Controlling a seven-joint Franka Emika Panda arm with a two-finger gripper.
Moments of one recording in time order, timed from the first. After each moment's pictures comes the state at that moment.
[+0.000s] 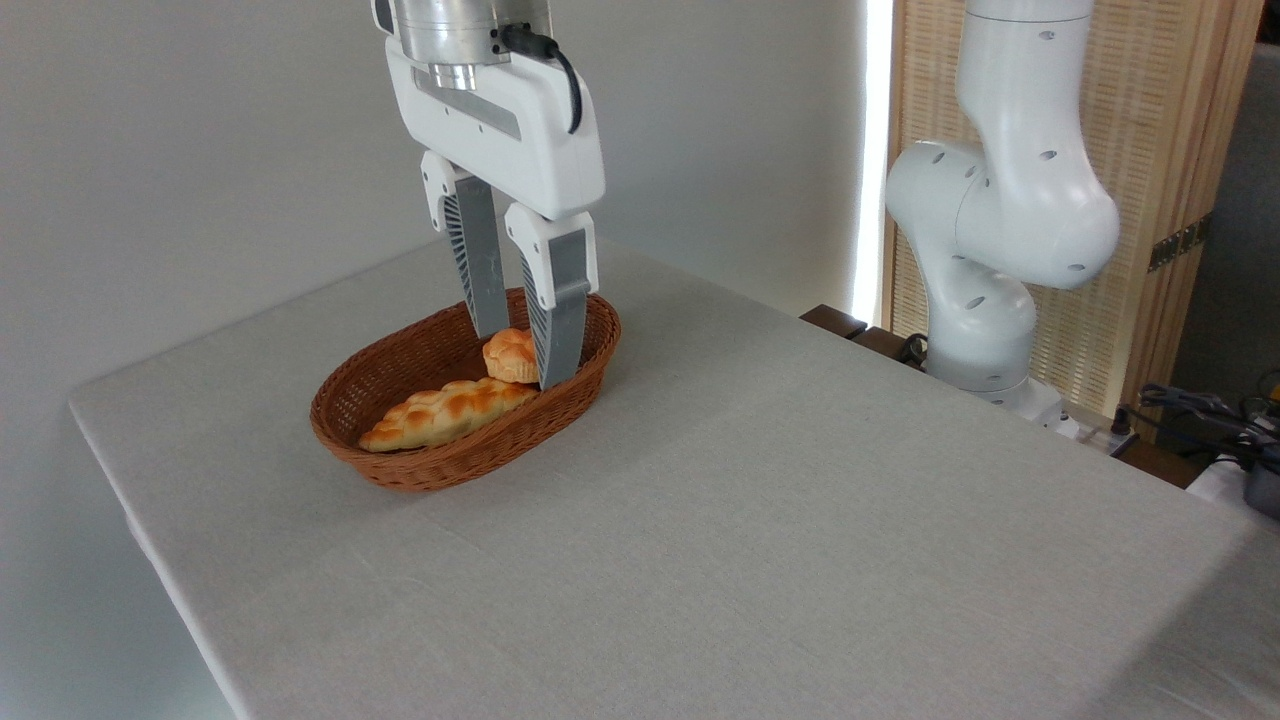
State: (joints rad) arm -0.12 -0.08 0.10 -1.68 -0.03 1.68 0.81
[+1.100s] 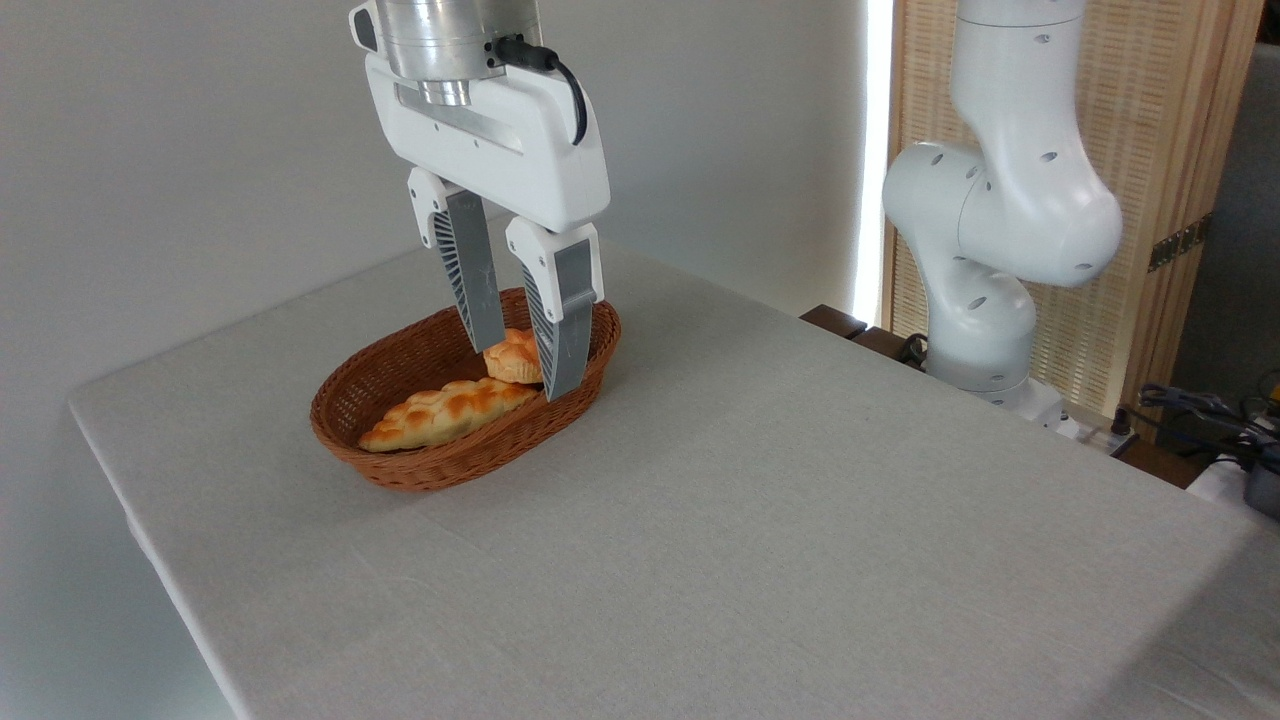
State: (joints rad) arm -0.07 -0.02 0.07 -1.61 -0.03 1.63 0.77
